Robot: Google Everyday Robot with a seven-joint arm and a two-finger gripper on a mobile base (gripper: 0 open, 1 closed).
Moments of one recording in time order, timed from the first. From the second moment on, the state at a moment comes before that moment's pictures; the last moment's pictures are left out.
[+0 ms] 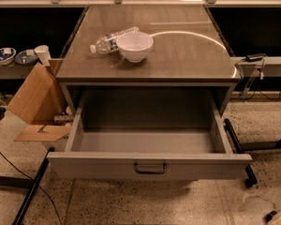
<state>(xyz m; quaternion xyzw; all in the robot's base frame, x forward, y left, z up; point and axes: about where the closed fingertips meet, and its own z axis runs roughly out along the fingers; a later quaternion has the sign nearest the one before) 0.311 -0.358 0.709 -0.39 0.91 0.05 0.13</state>
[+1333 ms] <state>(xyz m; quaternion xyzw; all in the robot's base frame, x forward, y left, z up) 0.396 -0.363 0.671 -0.34 0.92 0.06 0.19</state>
